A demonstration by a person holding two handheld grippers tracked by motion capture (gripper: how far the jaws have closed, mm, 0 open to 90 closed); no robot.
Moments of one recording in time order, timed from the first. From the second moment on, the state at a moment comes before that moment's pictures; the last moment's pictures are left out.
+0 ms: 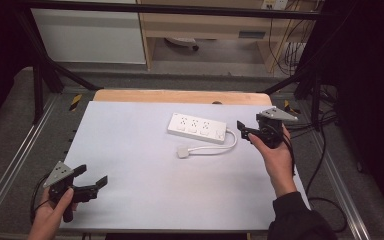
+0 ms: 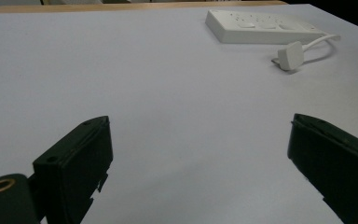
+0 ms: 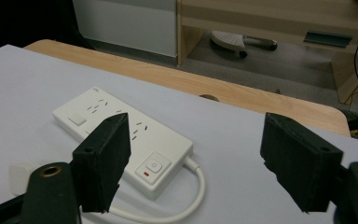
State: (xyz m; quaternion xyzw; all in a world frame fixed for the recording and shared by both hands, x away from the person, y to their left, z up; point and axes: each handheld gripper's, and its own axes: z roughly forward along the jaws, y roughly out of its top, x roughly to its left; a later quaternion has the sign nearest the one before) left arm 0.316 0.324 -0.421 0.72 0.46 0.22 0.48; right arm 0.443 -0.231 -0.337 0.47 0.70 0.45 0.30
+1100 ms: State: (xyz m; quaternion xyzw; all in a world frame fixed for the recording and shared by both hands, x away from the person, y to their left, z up) left arm 0.316 0.323 -0.421 0.72 0.45 0.22 0.48; right arm 0.478 -0.207 -0.343 0.44 0.70 0.45 0.34
